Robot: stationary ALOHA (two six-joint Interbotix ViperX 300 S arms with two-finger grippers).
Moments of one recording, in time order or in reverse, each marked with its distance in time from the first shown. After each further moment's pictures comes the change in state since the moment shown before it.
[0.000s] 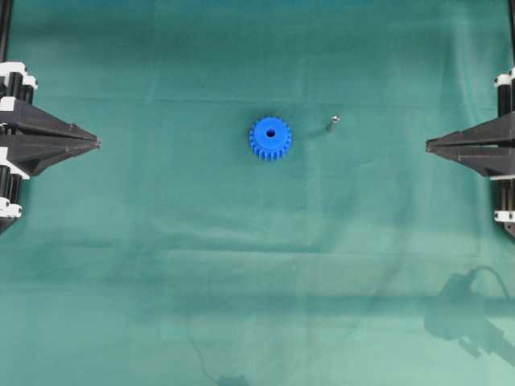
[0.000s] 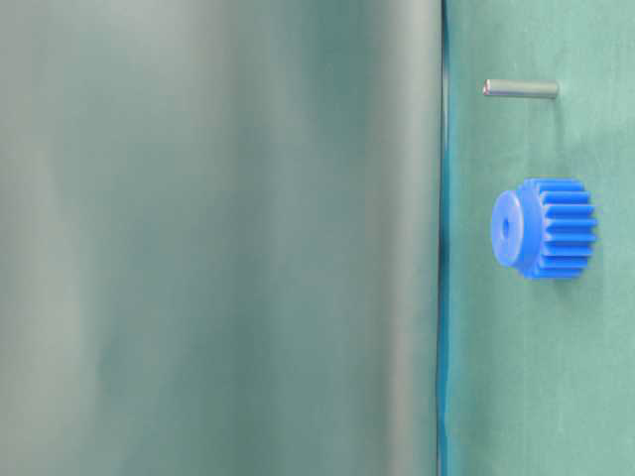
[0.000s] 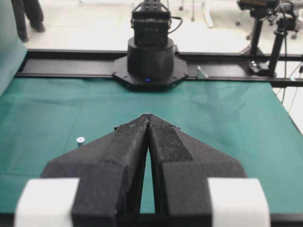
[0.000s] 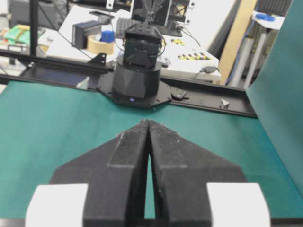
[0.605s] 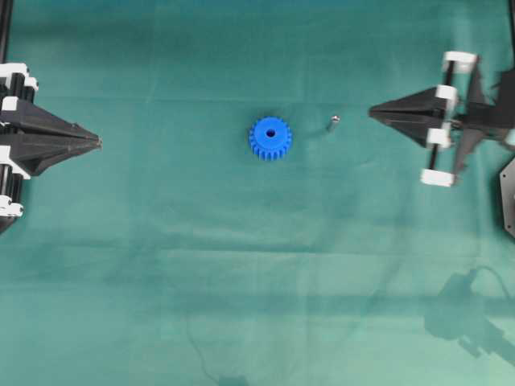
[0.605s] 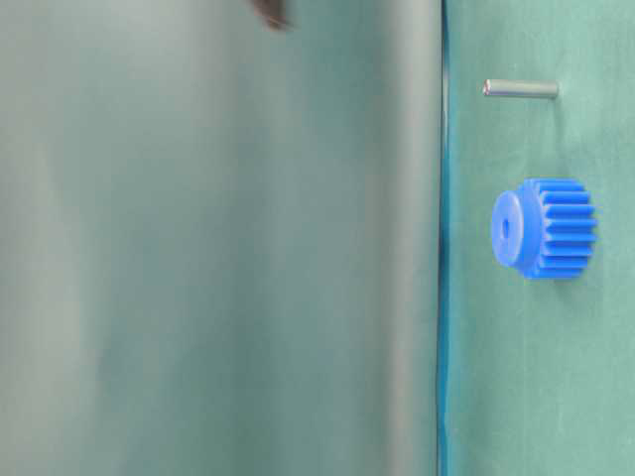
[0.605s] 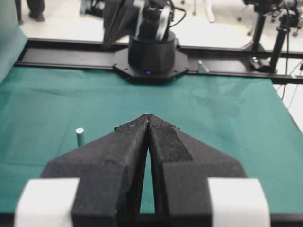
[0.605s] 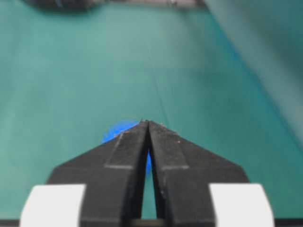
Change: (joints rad) left arm 0.003 0.000 0.008 -0.035 0.017 0.006; right arm -0.235 0.446 0.006 0.037 -0.166 0.011
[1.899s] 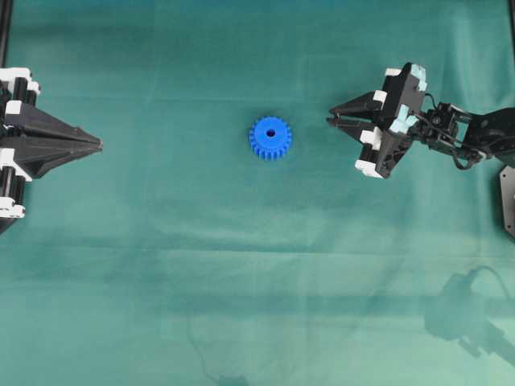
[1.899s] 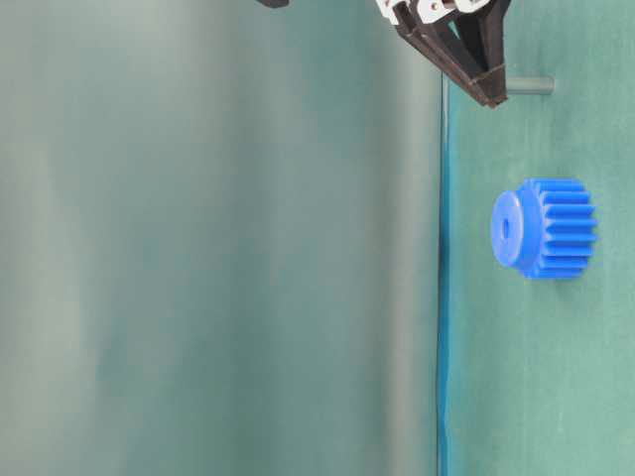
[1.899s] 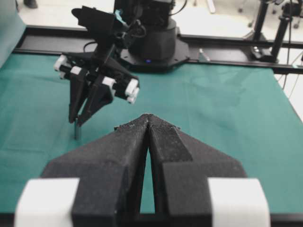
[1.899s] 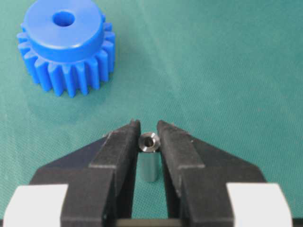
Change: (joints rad) left arm 0.000 -0.002 0.023 -0.003 0.000 -0.011; right arm -0.057 0.594 -0.084 0.092 -0.270 0.002
